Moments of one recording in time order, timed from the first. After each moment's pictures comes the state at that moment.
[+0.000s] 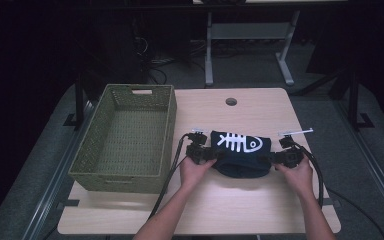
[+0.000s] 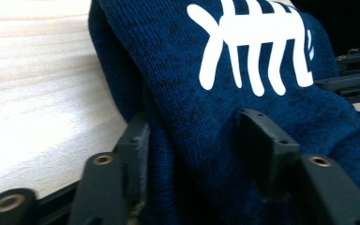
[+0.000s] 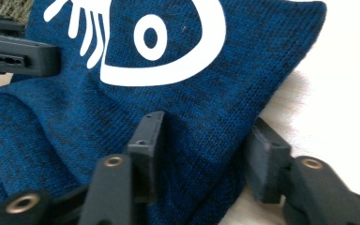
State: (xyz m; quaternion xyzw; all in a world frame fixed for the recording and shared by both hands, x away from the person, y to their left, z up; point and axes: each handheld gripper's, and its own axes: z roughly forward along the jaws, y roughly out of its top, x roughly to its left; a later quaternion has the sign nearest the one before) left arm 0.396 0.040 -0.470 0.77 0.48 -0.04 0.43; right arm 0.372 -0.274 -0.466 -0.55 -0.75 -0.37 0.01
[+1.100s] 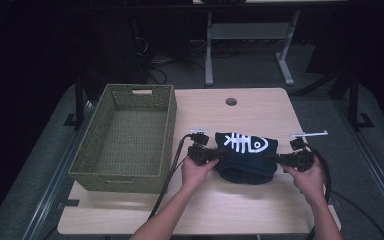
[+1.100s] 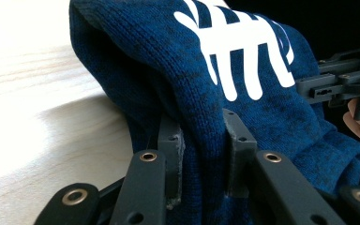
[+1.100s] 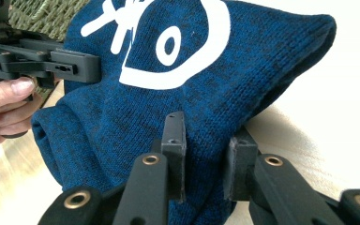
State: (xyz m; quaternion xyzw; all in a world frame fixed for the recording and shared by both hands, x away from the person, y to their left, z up) left arm 0.382 0.037 -0.453 0.75 0.44 -0.09 0.48; right arm 0.345 -0.290 -0.440 -0.54 -0.73 -0.42 0.04
